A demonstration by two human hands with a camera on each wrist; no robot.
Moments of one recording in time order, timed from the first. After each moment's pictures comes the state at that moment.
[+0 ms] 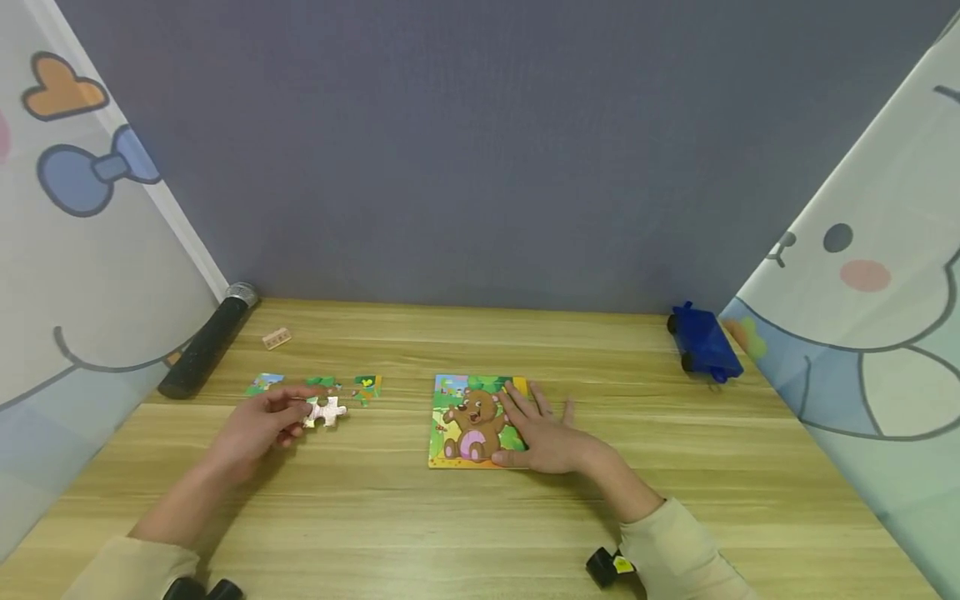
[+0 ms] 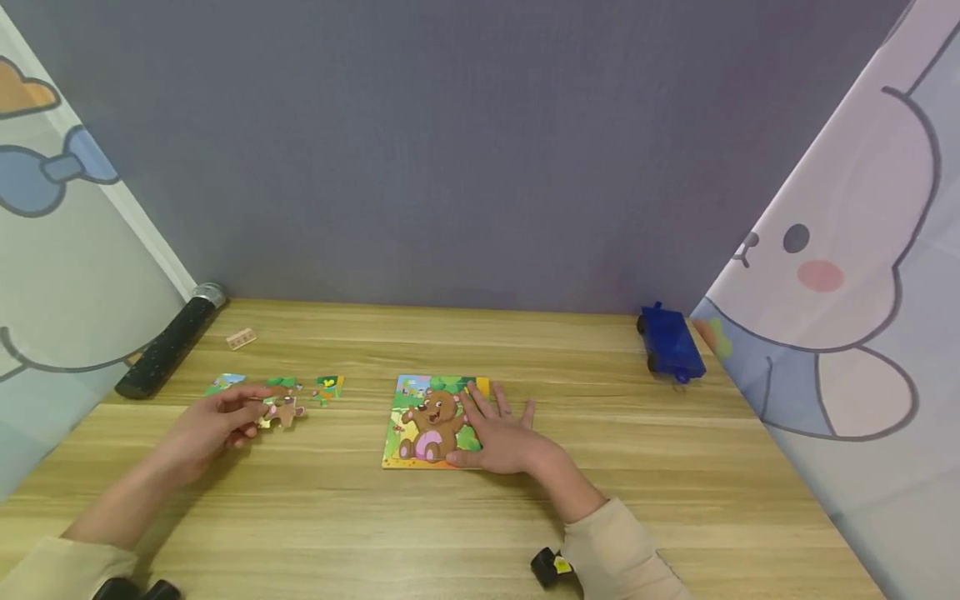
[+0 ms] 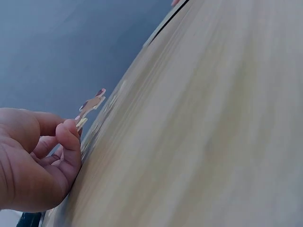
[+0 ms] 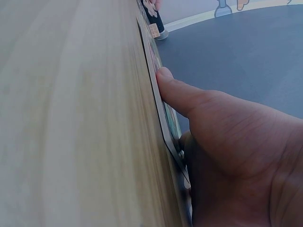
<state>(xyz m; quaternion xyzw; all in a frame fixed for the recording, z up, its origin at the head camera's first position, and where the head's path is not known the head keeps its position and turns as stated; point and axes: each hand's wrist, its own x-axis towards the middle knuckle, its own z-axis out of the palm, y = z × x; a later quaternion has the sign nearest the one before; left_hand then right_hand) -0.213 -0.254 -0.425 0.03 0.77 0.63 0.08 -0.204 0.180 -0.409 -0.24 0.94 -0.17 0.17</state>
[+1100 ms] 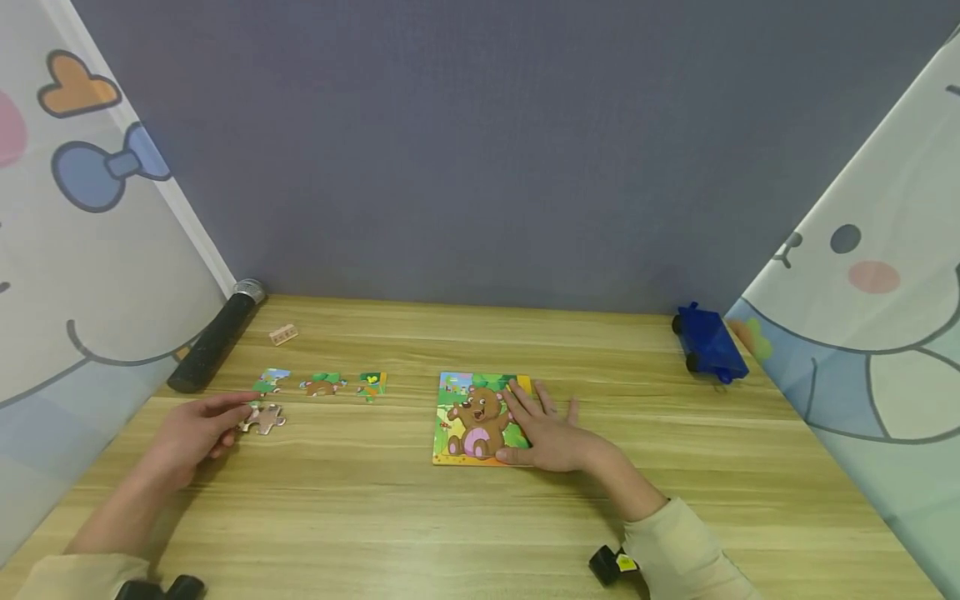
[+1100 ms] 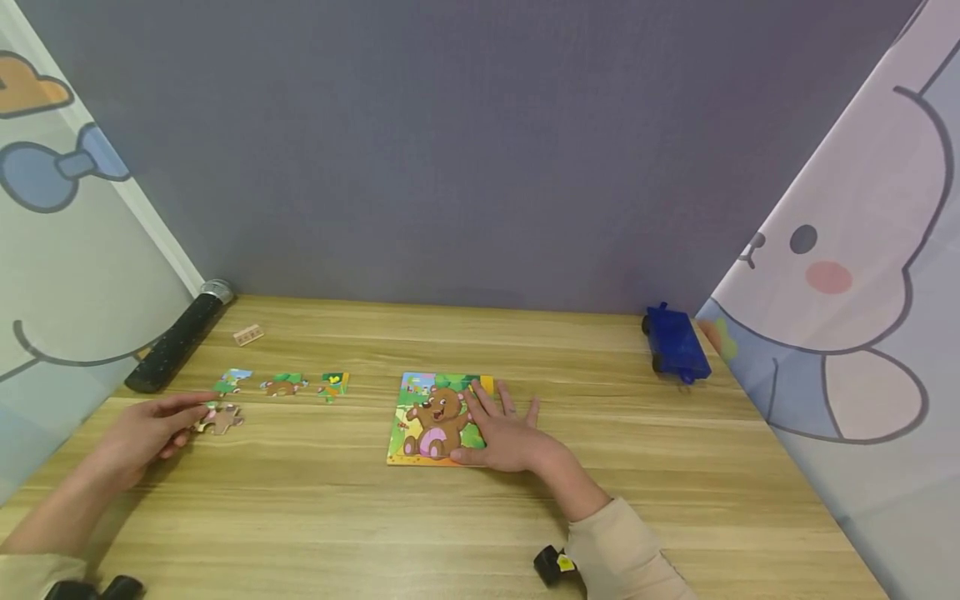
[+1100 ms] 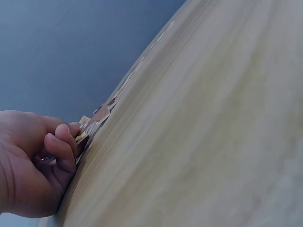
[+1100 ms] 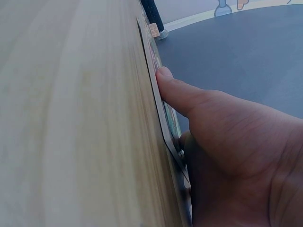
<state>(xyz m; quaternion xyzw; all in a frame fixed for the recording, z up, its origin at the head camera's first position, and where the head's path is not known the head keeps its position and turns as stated) -0.198 -0.327 -0.429 -0.03 0.82 0.57 0.05 -0.204 0.180 -0.408 -0.24 0.94 -0.16 0.17</state>
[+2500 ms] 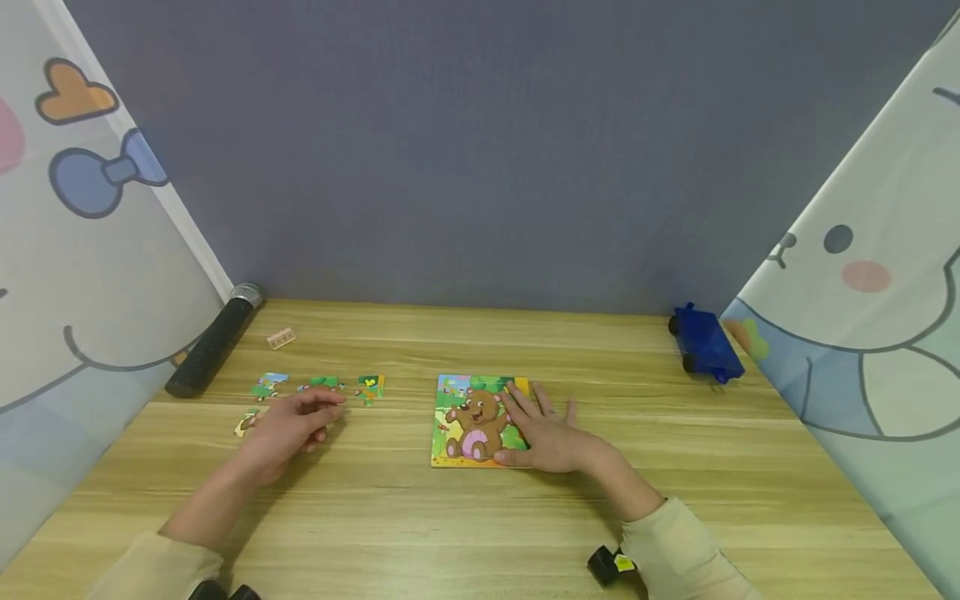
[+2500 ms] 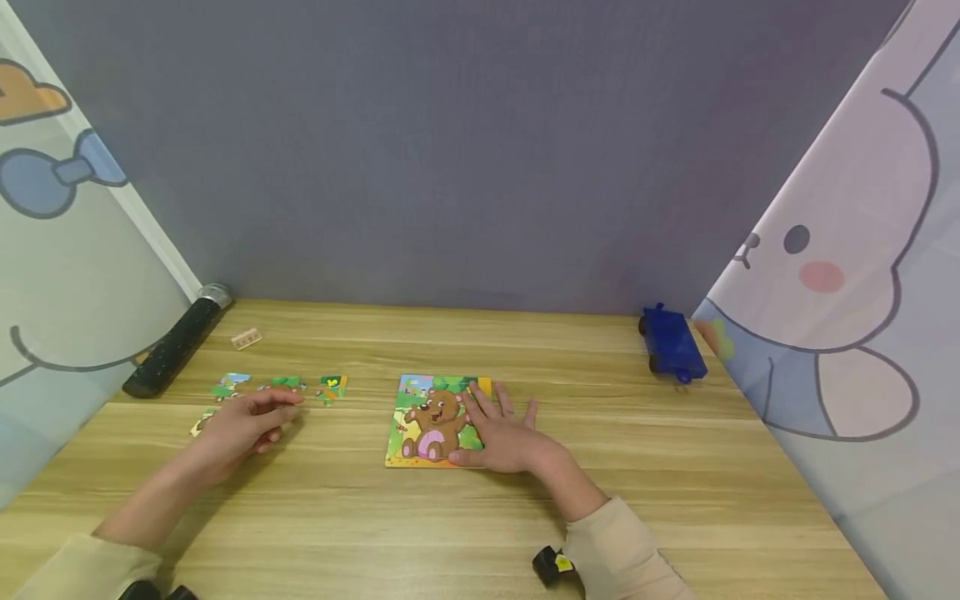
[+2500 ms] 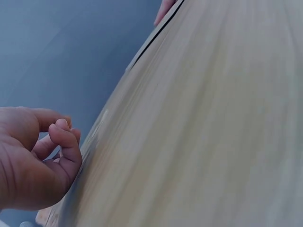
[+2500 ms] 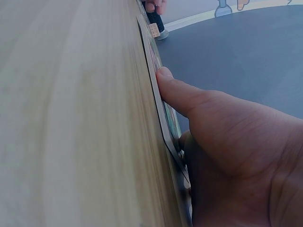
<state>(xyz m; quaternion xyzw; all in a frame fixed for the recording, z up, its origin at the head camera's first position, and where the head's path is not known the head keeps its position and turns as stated) -0.205 -0.218 -0.418 0.03 0.79 0.61 0.10 -0.203 0.182 -0.407 -0.24 0.94 -0.17 0.17</state>
